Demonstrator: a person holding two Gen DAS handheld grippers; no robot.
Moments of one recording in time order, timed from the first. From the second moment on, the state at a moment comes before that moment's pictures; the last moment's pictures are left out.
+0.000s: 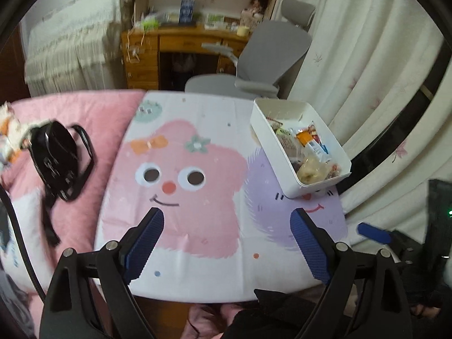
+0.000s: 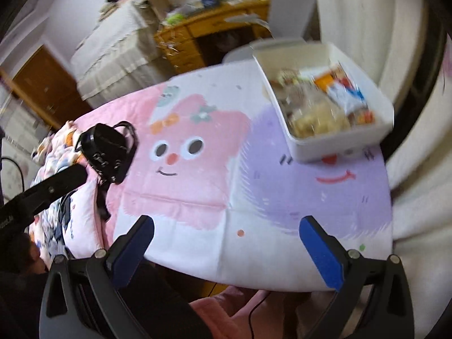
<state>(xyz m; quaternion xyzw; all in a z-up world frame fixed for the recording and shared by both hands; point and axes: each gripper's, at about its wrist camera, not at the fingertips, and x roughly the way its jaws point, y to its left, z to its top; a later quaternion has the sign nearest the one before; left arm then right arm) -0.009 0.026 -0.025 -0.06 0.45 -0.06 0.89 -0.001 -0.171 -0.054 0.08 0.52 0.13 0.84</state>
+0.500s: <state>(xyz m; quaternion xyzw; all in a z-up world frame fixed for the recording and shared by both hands) -0.045 -0.007 0.018 0.01 0.43 -0.02 0.90 -0.053 -0.183 0.020 0.07 0.45 0.09 0.89</state>
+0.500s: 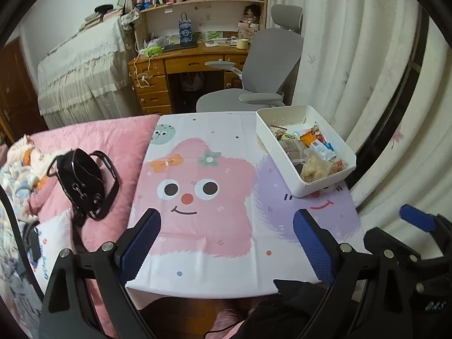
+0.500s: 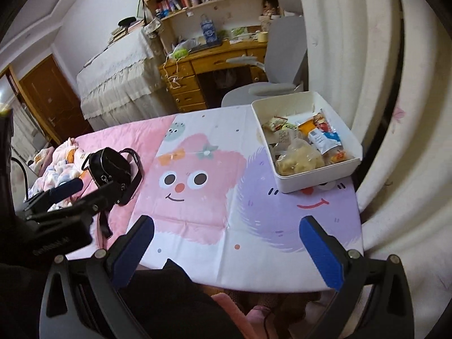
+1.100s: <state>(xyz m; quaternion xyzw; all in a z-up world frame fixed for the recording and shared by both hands) -0.057 -0.031 0.006 0.04 0.42 -0.01 0.91 -0.073 -0.187 0.005 0.06 0.46 0.04 0.88</state>
